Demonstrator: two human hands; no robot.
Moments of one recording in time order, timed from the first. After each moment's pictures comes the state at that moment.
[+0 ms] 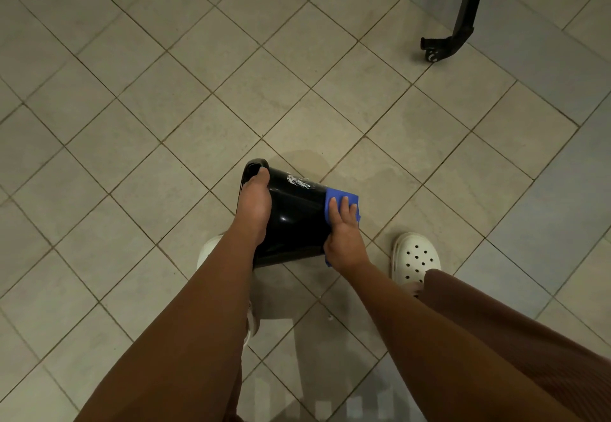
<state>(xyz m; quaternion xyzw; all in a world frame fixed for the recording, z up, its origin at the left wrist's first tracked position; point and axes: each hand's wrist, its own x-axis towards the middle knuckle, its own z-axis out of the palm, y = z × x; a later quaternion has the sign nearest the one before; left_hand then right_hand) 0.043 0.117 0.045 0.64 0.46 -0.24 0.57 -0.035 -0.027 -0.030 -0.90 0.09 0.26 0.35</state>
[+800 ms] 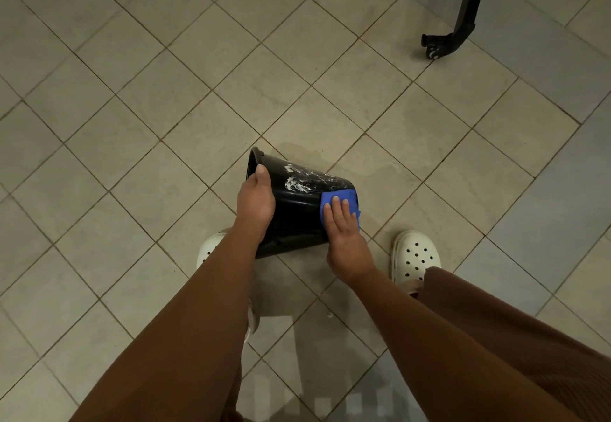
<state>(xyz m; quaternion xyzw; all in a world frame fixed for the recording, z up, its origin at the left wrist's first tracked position) 0.036 0.118 0.038 0.75 0.35 -0.20 0.52 -0.055 -0.036 -0.042 -0.94 -0.06 0.16 0.29</state>
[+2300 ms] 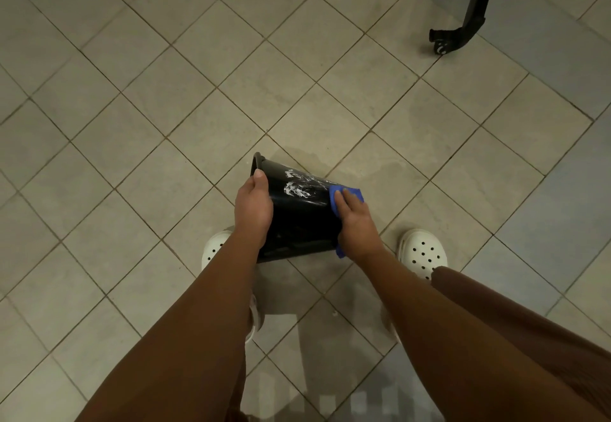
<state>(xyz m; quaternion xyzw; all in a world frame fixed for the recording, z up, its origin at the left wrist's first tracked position) 0.027 0.131 0.024 0.73 0.38 -0.17 0.55 -0.021 -0.043 -0.040 -0.93 0.01 0.22 0.28</state>
